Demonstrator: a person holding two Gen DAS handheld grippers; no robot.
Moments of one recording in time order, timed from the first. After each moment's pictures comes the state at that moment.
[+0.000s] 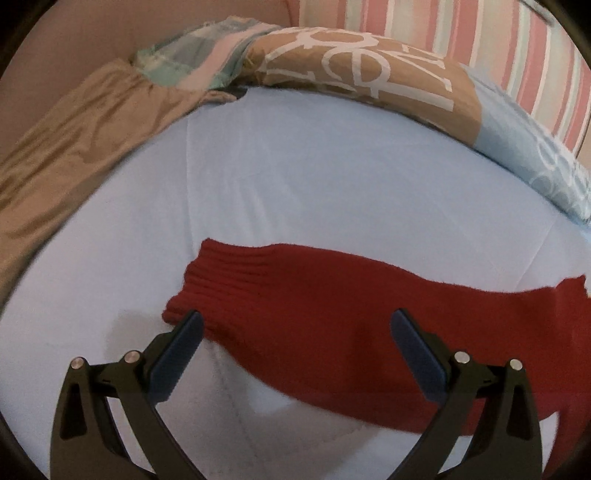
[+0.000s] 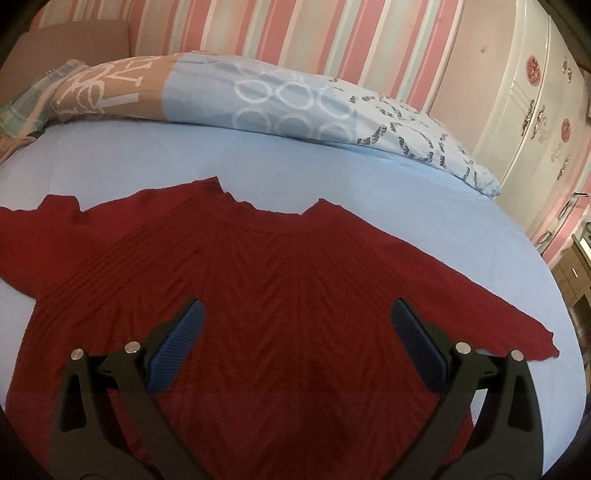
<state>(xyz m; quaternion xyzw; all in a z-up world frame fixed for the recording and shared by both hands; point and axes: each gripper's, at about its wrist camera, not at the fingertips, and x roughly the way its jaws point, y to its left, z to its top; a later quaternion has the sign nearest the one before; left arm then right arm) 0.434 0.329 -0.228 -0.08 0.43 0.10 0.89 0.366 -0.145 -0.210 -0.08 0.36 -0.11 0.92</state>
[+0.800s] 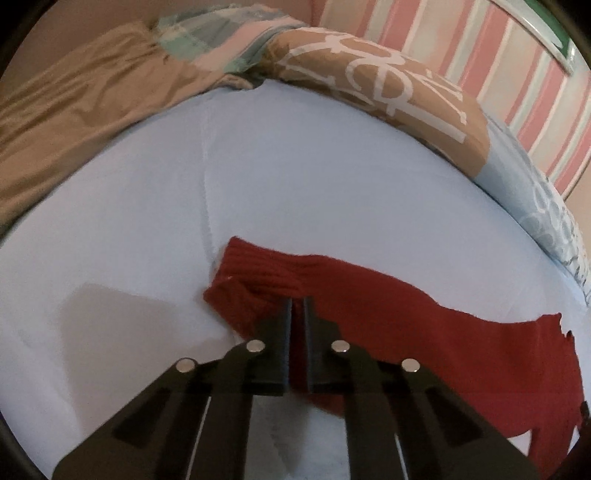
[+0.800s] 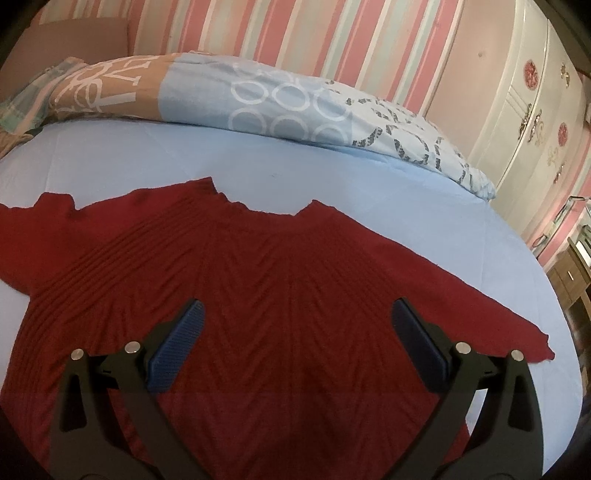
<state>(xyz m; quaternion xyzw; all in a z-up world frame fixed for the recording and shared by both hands) 0.434 0.374 -0.227 -0.15 0.42 0.08 0.89 0.366 -0.147 -0.212 -0.09 0.36 -0.12 0.92</state>
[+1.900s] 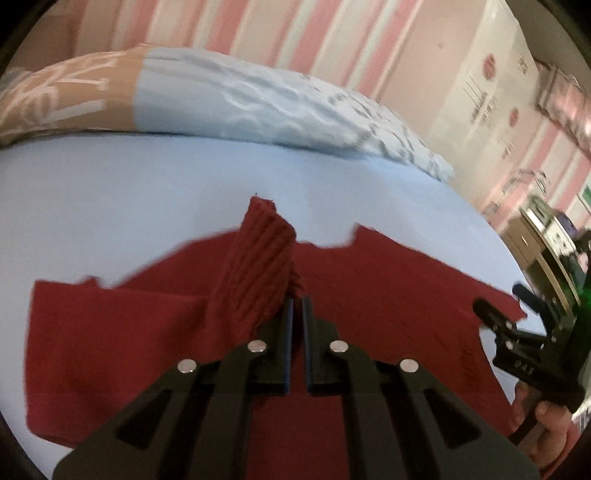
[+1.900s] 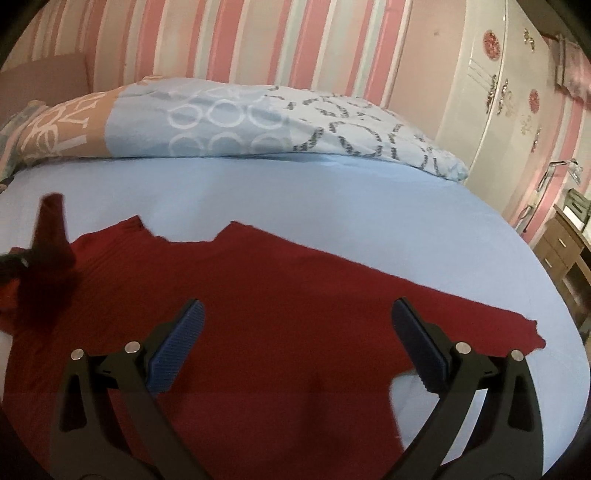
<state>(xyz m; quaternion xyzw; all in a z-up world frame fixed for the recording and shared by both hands) 0.435 -0.032 -0.184 -0.05 0.41 -0.29 0.87 0.359 -0.241 -0.181 -0.03 0.33 -0.17 0.93</state>
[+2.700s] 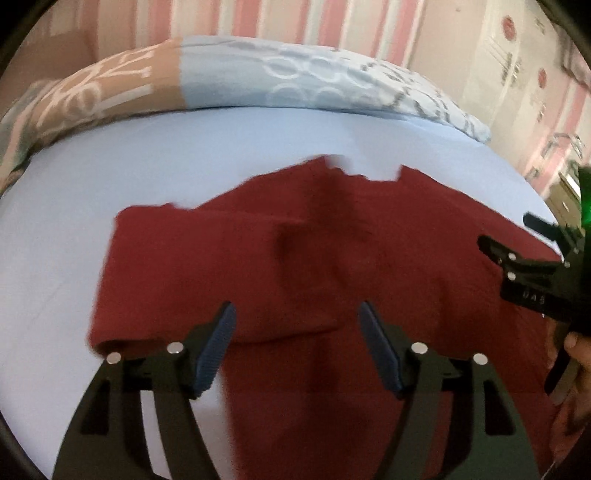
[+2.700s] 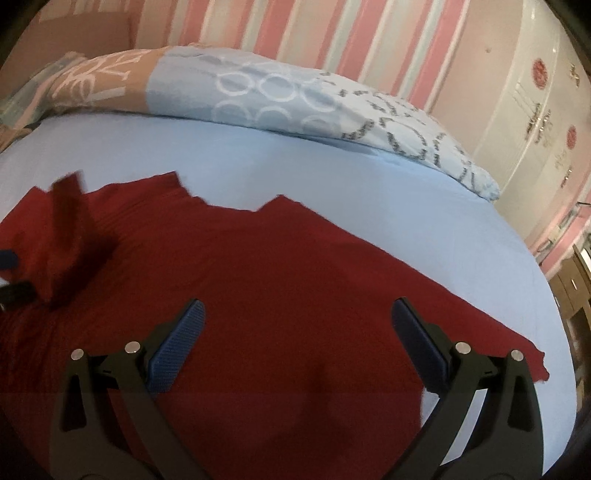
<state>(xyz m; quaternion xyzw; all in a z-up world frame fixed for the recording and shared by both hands) 0.386 0.020 -0.207 0.01 0.43 -0.19 0.88 0.377 -0.197 -0.211 -0.10 0.38 -0.09 0.92</state>
